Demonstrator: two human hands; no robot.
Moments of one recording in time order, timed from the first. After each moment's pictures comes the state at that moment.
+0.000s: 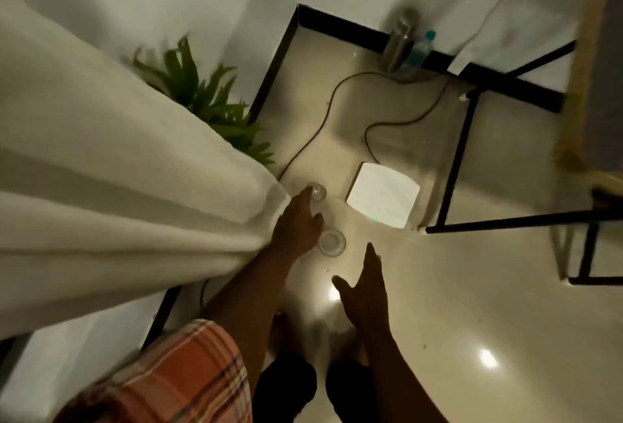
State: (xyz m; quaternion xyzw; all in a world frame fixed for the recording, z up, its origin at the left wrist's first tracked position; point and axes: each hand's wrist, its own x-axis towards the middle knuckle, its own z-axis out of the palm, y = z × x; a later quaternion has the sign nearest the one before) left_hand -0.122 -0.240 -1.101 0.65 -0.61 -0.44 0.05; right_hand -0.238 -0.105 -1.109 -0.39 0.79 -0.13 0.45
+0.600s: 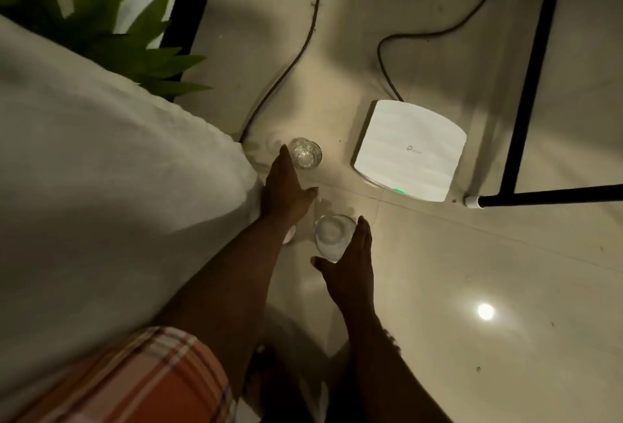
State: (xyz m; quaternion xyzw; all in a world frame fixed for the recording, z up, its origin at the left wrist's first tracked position) left_hand -0.138 -0.284 -1.406 0.68 -0.58 -0.45 0.02; right_hand -0.222 -0.139 -1.391 -0.33 0.83 -0.15 0.41
